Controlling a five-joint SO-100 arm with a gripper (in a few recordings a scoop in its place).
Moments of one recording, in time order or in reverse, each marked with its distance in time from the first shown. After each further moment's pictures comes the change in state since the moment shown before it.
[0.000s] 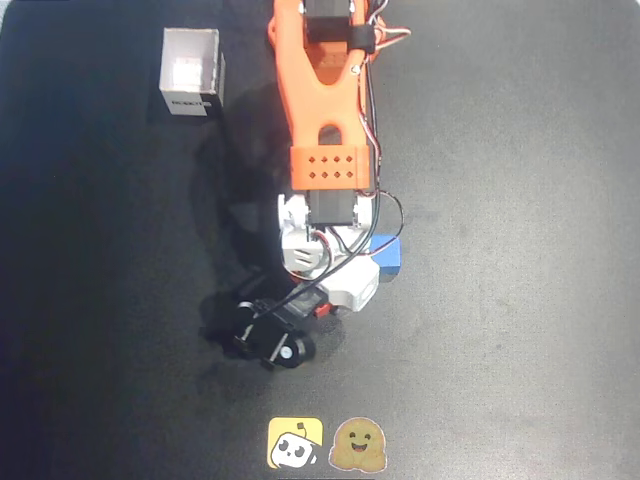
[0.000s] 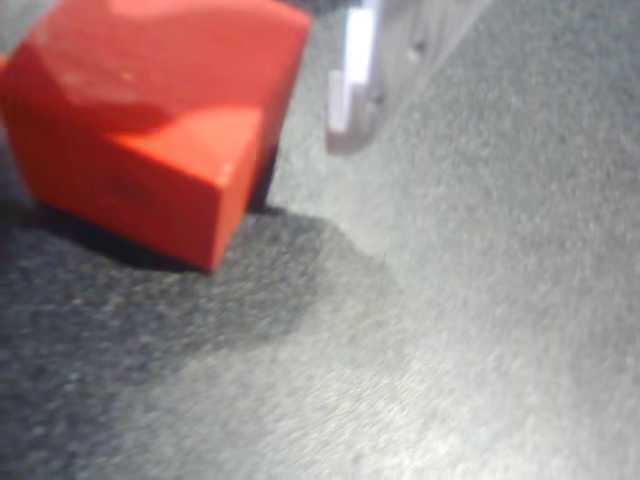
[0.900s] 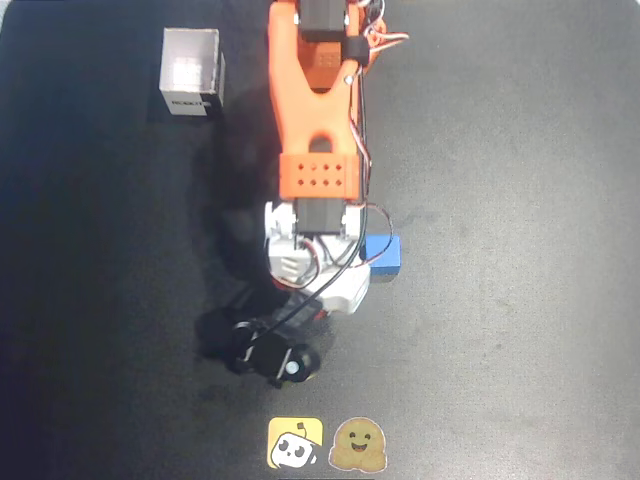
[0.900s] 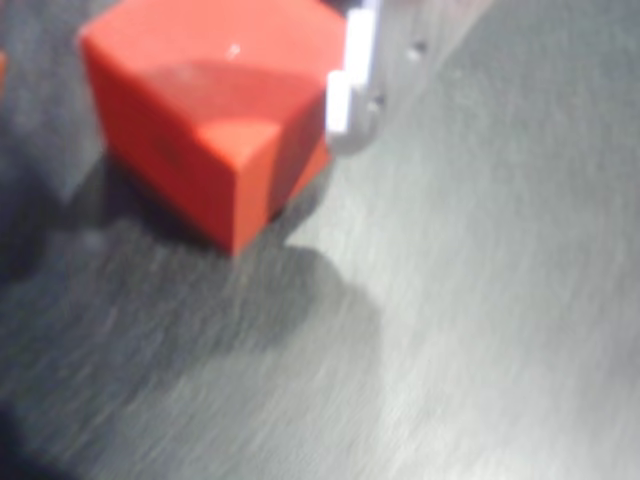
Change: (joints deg) arm 1.8 -2.3 -7.1 6.6 -12.3
